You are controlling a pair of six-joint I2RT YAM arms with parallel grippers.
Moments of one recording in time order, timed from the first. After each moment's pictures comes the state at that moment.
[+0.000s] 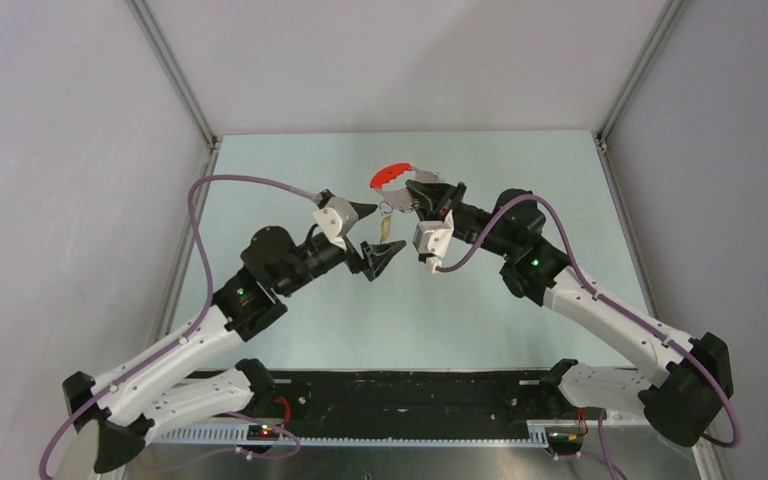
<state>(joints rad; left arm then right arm) -0.83 0.86 0.84 0.12 0.14 0.05 0.72 1.15 0.95 0.30 -0.43 -1.11</state>
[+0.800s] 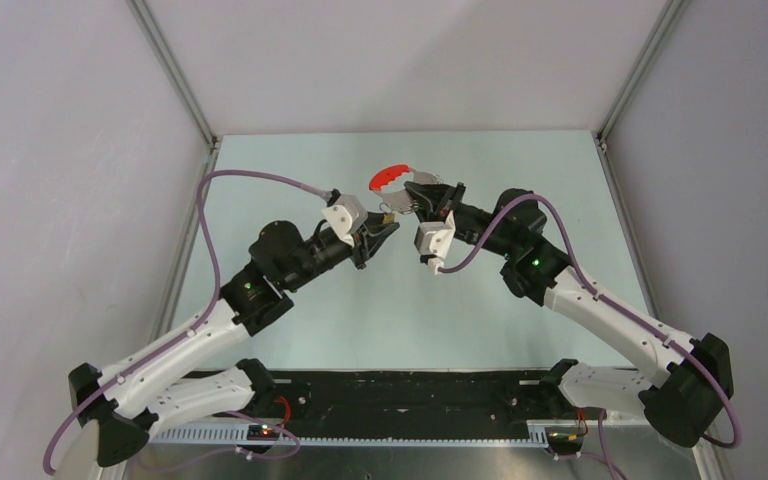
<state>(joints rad) -0.83 0.93 0.86 0.14 0.13 0.10 0.72 1.15 0.96 0.30 -0.46 -1.10</state>
